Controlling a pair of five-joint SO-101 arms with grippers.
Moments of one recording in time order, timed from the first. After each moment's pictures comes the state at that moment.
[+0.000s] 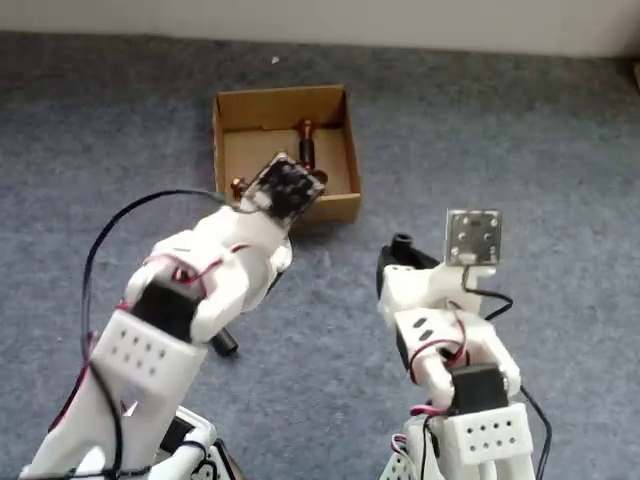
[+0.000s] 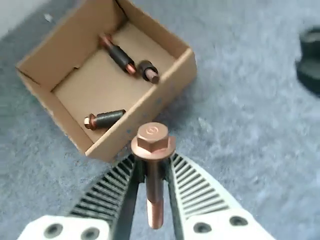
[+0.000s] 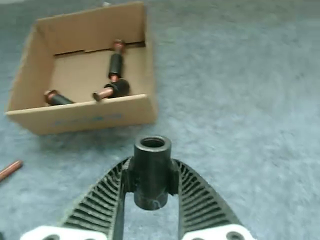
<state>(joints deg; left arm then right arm) 19.5 -48.2 41.1 60.6 -10.2 -16.8 -79.2 70.7 48.2 -7.8</state>
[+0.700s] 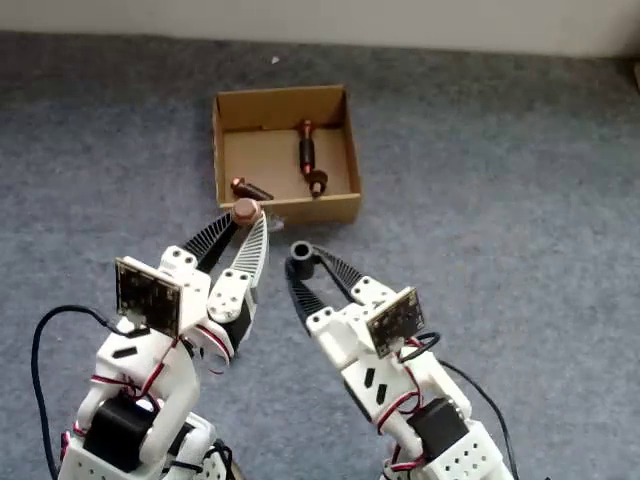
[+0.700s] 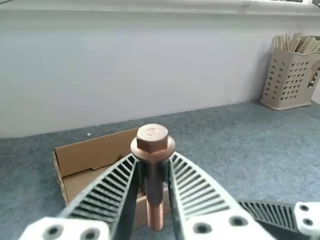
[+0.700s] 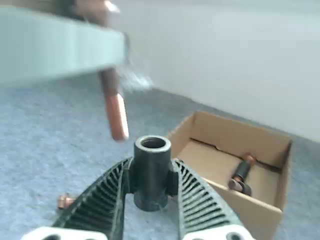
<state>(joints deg) 19.5 -96.0 69.1 39.9 9.0 -40.9 -103.7 95.9 18.2 4.7</state>
